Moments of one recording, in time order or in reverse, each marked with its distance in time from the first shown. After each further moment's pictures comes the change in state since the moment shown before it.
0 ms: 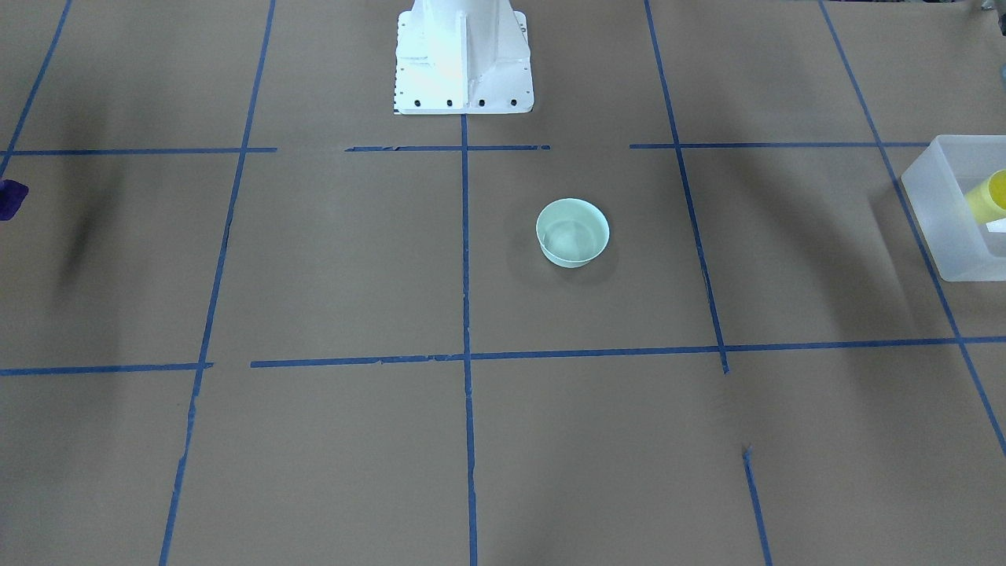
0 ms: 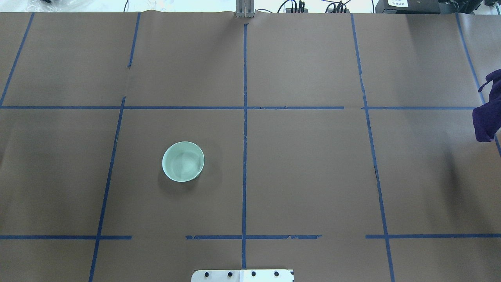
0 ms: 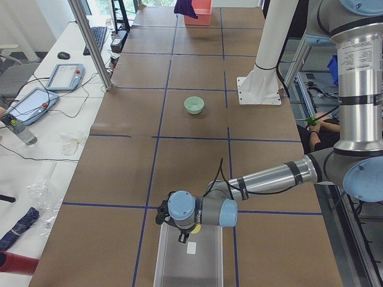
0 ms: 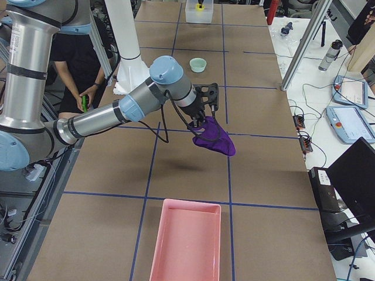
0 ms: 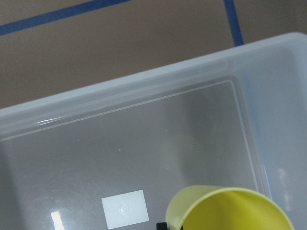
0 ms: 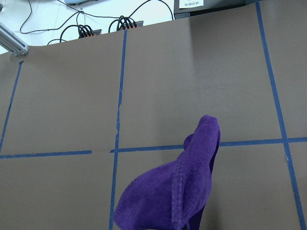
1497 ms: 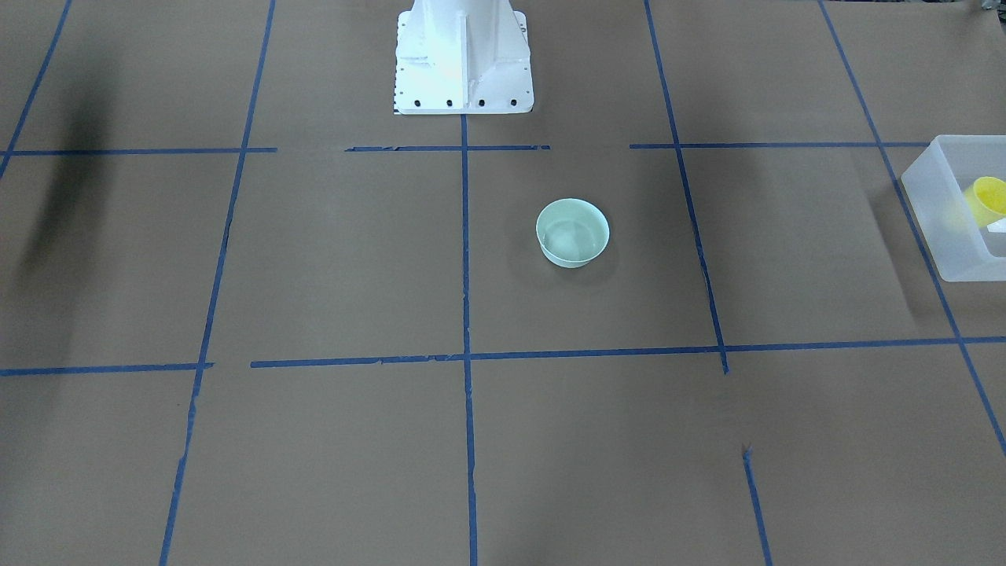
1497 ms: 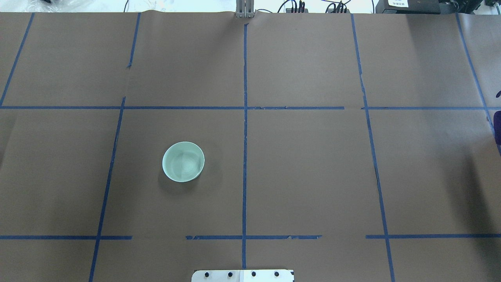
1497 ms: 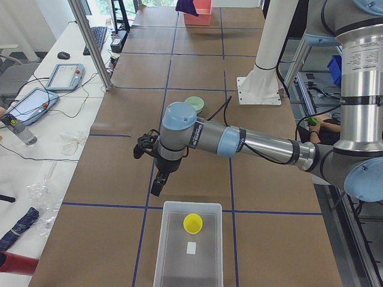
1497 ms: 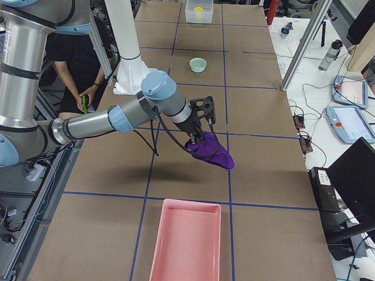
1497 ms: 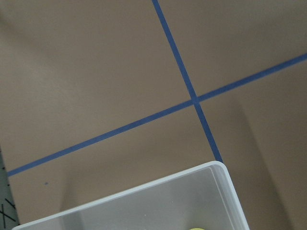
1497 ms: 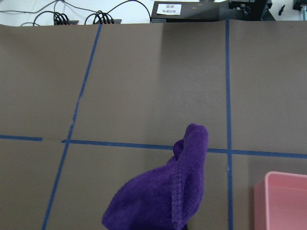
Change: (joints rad) left arm -0.123 -0.051 -0.557 0.331 0.189 -0.161; right arm 0.085 -0.068 -0.074 -0.010 -0.072 -0.338
